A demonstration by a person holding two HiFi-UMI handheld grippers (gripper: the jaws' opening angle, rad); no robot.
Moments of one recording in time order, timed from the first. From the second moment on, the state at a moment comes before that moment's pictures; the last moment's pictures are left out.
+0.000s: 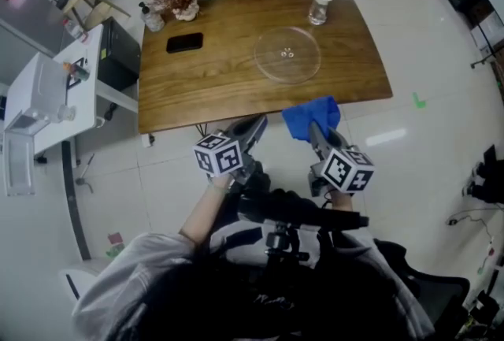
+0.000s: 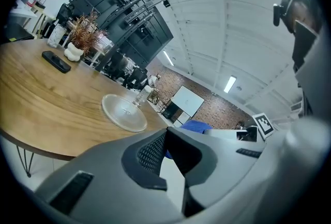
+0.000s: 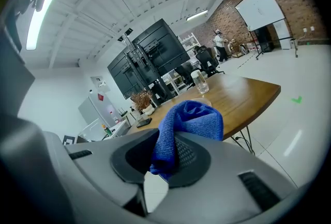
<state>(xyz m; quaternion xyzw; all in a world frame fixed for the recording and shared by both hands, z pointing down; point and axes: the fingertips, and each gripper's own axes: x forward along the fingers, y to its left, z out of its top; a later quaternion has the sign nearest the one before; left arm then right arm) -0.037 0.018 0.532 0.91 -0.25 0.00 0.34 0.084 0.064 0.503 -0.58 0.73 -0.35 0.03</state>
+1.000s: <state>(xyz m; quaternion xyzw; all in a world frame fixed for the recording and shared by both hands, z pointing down) -0.058 0.082 0.529 0.91 -0.26 0.01 0.31 0.065 0.124 0.495 -0.57 0.75 -0.32 0.04</state>
